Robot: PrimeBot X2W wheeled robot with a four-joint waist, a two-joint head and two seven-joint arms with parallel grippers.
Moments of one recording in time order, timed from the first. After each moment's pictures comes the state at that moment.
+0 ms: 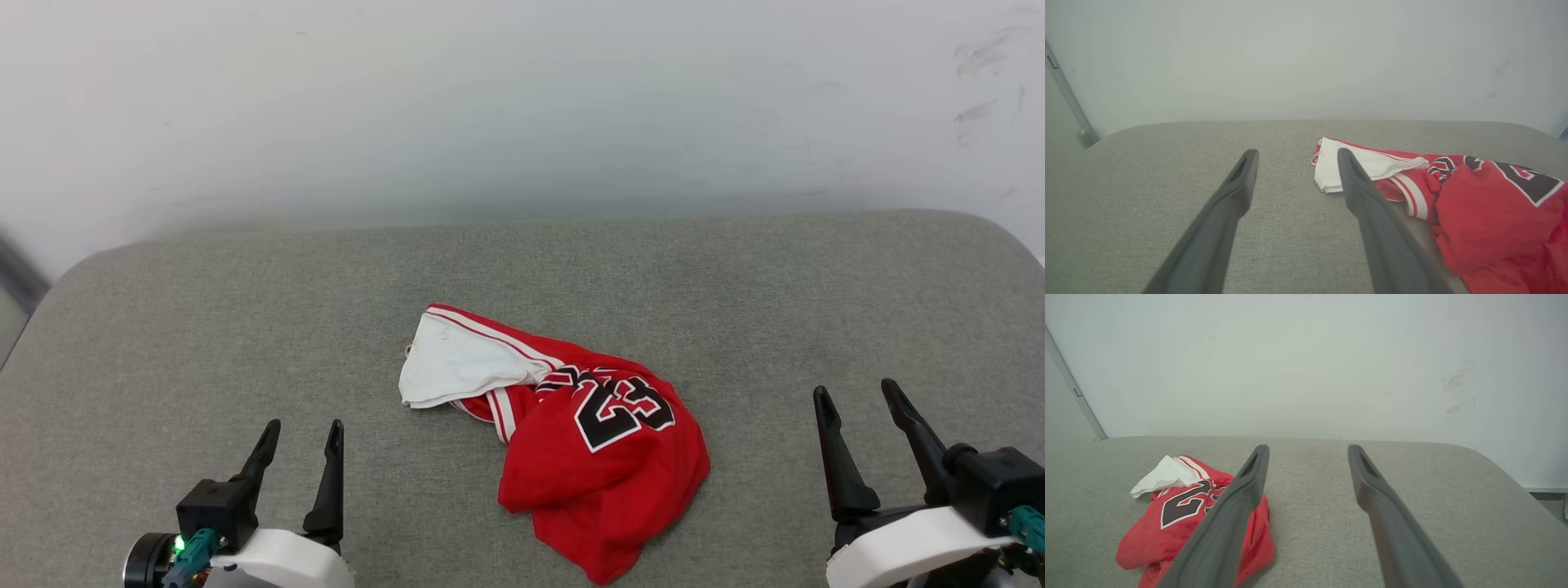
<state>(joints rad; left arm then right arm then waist) -0.02 0.27 -0.21 0.19 -0.36 0.06 -0.26 0.09 -0.05 -0.03 -0.16 0.12 0.13 0.01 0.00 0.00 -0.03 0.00</state>
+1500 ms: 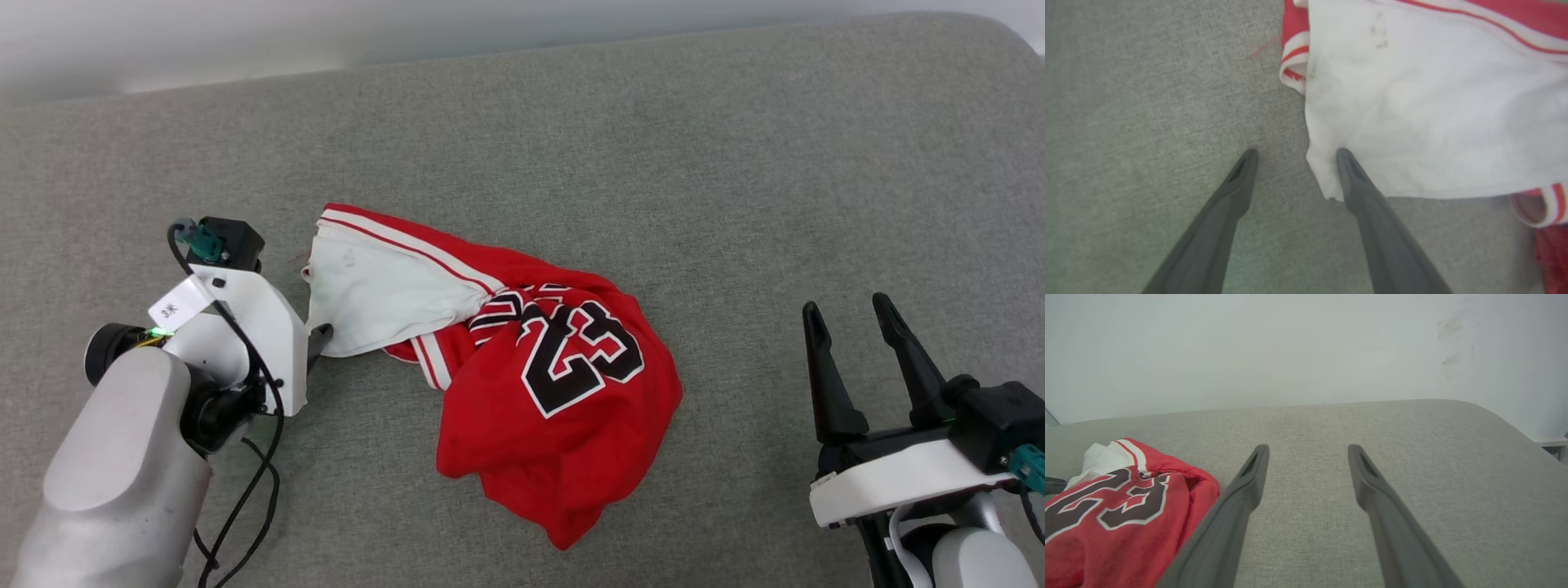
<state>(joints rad) -0.60 0.41 -0.32 0.47 -0.55 -0.12 0.65 -0.07 -0.05 0.01 -0.10 0.15 0.13 -0.08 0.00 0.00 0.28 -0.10</state>
